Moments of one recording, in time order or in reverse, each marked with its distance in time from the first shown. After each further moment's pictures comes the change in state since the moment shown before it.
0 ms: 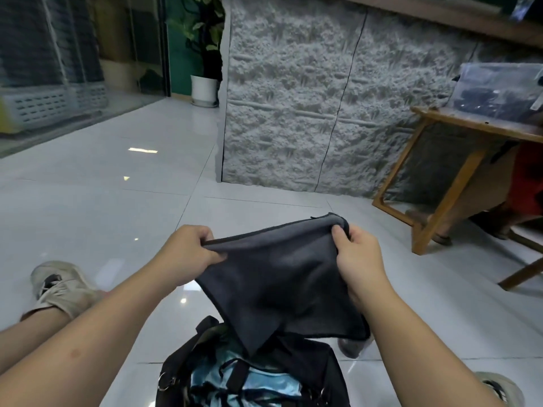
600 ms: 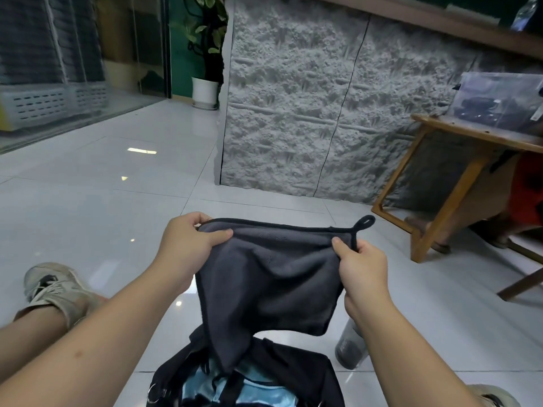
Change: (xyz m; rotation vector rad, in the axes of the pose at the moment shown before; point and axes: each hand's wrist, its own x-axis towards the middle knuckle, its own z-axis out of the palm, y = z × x) left_hand 0.010 0.020 0.012 -0.497 0.168 -0.022; right_hand 0.004 0.006 0.002 0.228 0.103 0.197
